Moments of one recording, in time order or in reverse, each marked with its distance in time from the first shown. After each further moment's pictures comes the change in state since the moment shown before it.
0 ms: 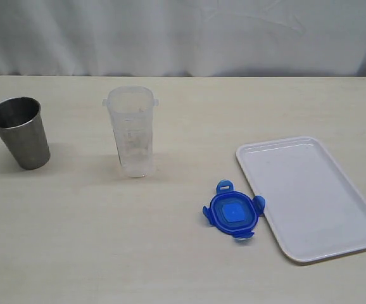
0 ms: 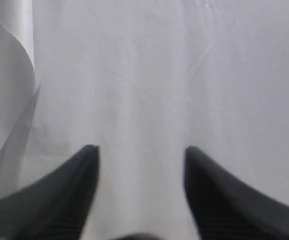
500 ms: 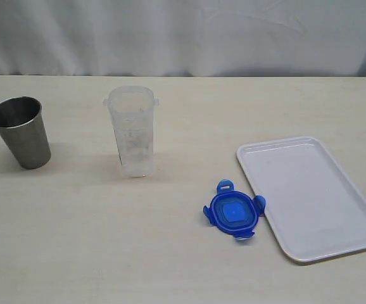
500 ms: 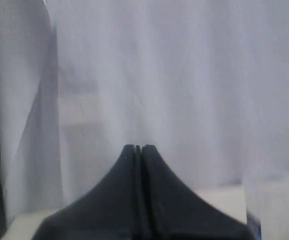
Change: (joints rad) left arm 0.000 -0.329 0.074 -0.114 0.440 0.261; right arm 0.000 0.000 0.000 0.000 0.000 0.000
